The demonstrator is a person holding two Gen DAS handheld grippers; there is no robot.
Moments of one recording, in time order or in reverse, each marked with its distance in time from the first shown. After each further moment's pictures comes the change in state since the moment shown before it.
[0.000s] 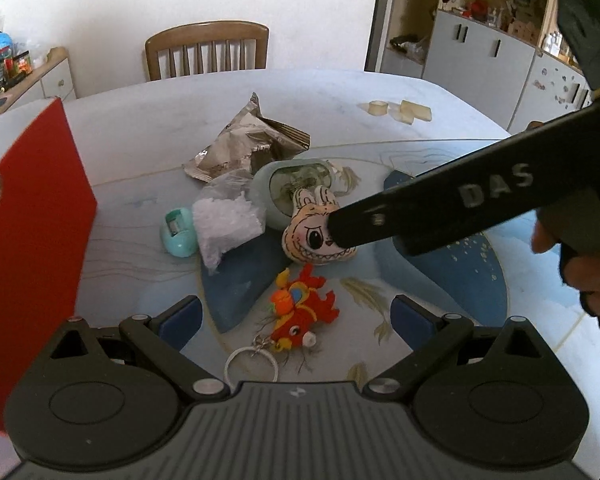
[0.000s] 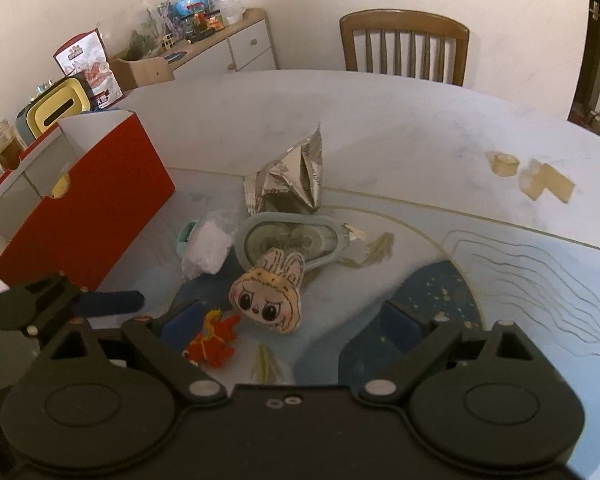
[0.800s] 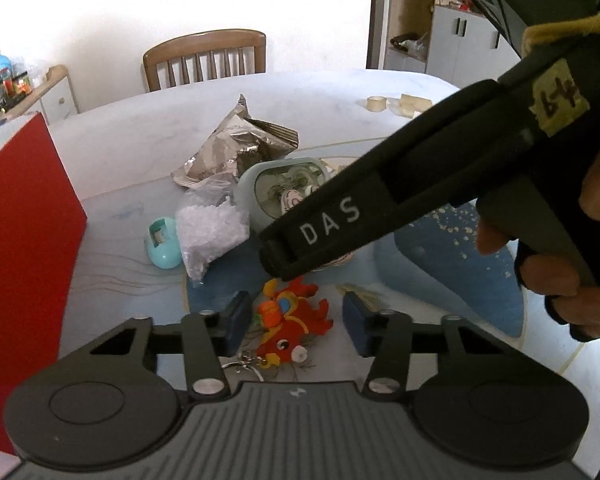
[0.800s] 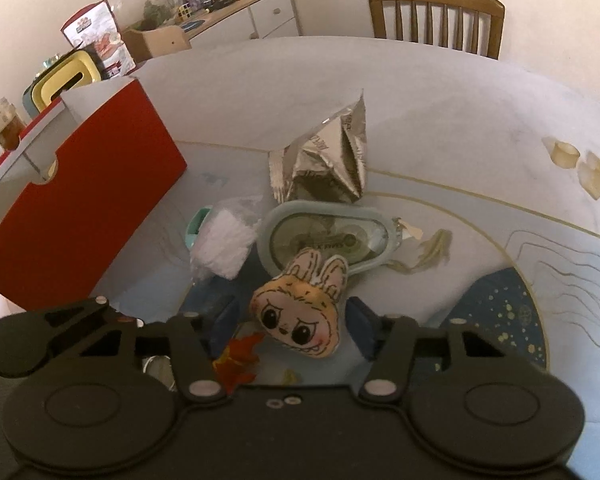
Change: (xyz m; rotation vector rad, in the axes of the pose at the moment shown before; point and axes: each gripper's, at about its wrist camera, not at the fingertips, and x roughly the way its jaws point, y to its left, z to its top) left arm 0.009 -0.017 -0.003 0.061 -0.017 0.050; right arm 0.034 0.009 0.008 -0.029 0.082 0.059
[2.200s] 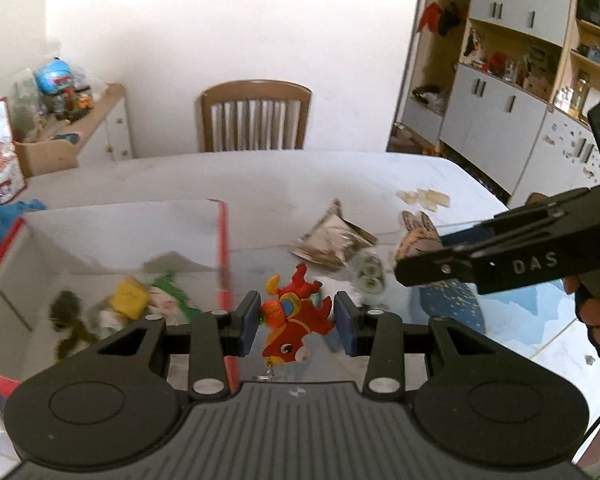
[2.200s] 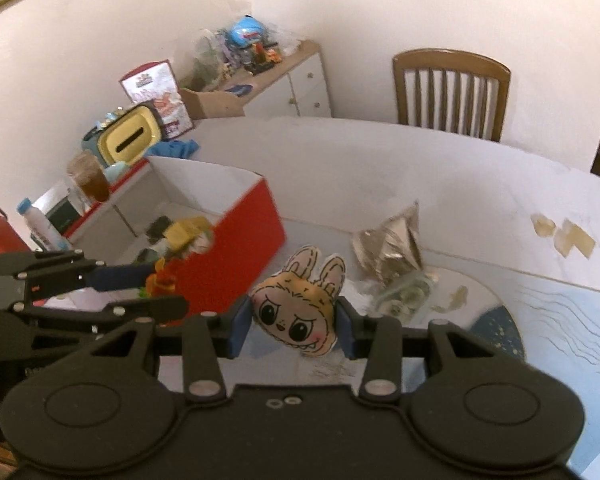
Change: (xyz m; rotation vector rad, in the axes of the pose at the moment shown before) left arm -0.160 0.113 0.036 -0.128 -0.098 0.003; right arm -0.117 0.093 0.024 -0.021 -0.150 0.043
